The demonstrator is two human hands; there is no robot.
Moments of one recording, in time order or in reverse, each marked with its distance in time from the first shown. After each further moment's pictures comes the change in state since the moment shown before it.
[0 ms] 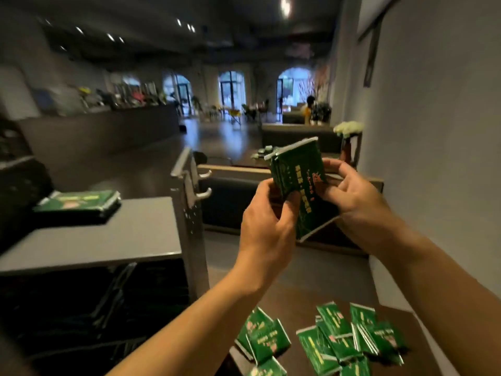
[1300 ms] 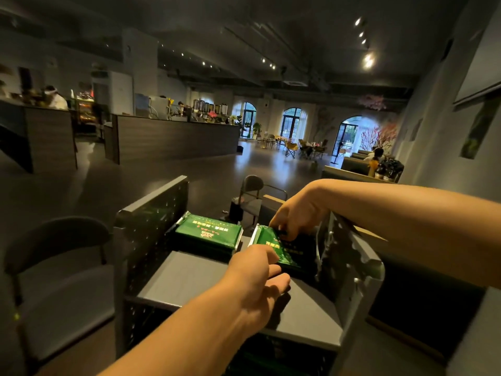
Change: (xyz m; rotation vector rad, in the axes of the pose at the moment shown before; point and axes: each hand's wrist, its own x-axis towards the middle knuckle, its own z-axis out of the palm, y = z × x) left_hand 0.045 -0.018 -0.233 -0.702 0.322 -1.054; right_hand 0.247 0.010 0.290 -1.247 -1.102 0.576
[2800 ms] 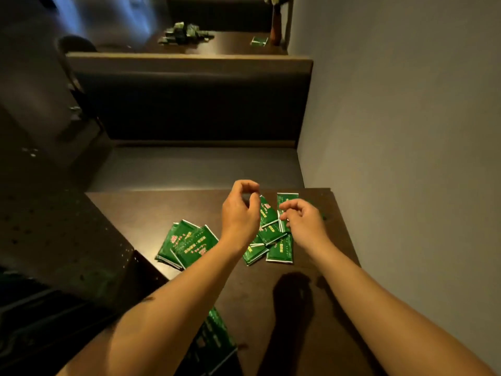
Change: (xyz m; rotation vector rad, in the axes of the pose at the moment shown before) left_hand 0.117 -0.414 0.145 0.911 -0.316 0.554; right_hand -0.062 0.359 0.449 1.308 1.145 0.432
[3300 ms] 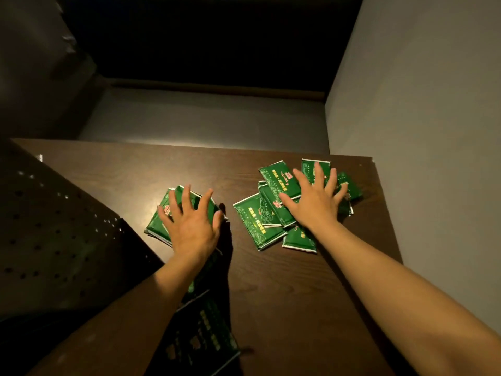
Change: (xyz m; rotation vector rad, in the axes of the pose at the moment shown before) left_hand 0.007 -0.201 -0.040 1.114 -0.136 -0.231; right_hand 0.121 0.133 0.060 -1.099 -0.110 -0.100
